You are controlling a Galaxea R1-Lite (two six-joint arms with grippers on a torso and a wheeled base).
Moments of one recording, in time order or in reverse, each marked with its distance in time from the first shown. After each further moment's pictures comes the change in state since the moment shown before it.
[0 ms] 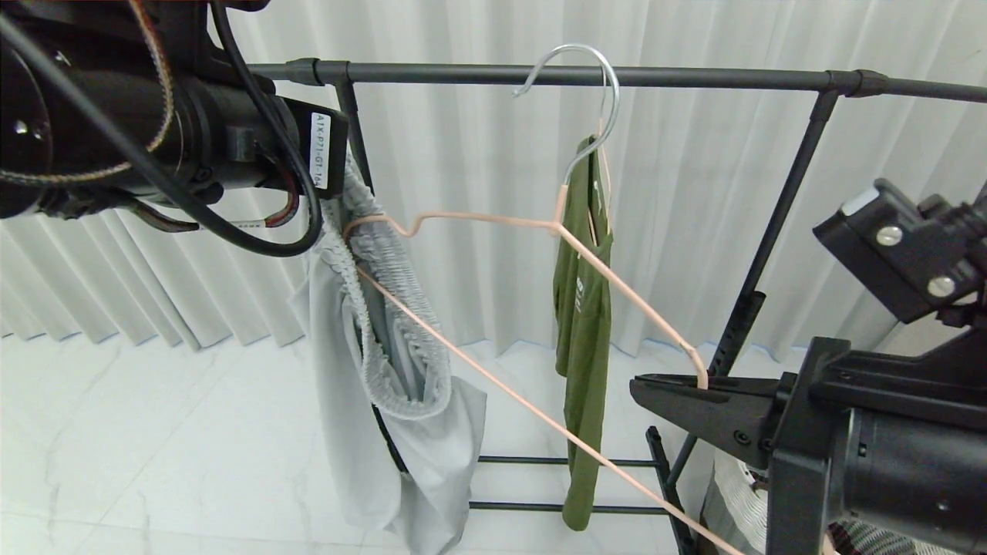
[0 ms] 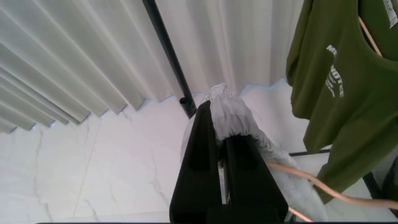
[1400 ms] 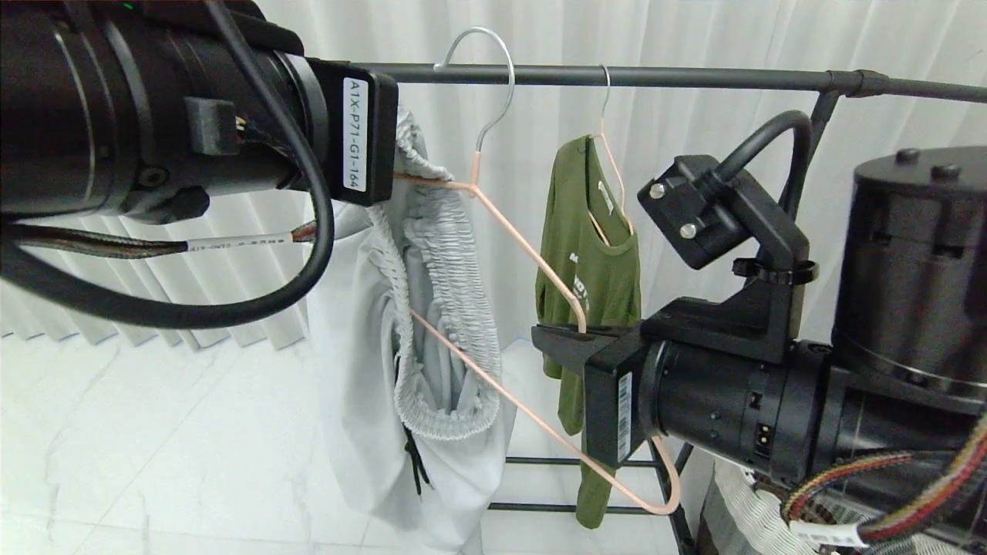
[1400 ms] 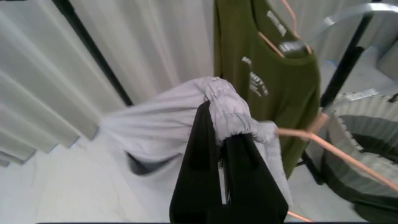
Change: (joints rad) left arm -0.260 -0.049 0.000 -0.001 -0.010 -0.038; right arm -0.030 0.230 -0.121 -0.188 -0.001 -0.009
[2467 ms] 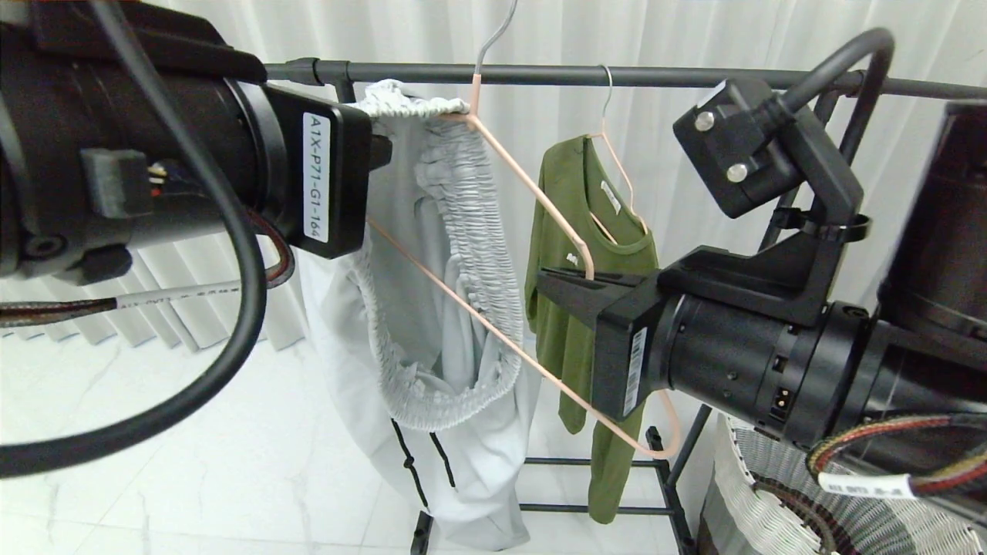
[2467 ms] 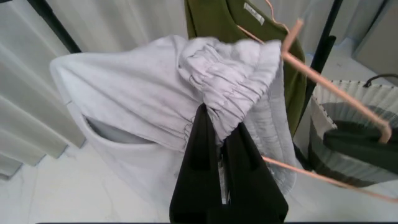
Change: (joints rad) left arm -0.067 -0.073 0.092 0.000 0.002 0.030; right arm -0.003 -0.016 0.005 -0.155 -0.022 -0.146
